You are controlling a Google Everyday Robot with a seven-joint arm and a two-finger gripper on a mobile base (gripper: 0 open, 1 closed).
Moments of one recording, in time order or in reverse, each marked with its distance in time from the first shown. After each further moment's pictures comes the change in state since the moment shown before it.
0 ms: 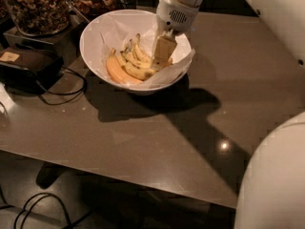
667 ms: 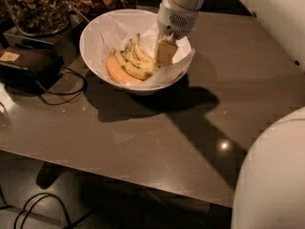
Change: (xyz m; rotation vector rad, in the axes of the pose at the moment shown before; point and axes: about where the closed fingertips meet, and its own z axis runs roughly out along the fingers) arm 0.008 0.000 0.009 -0.021 0.027 0.021
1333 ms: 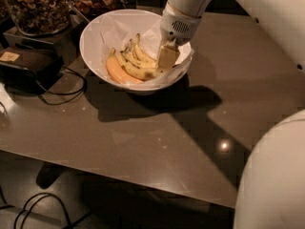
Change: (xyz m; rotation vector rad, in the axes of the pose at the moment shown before) arm 0.009 0.004 0.011 -0.028 0.001 0.027
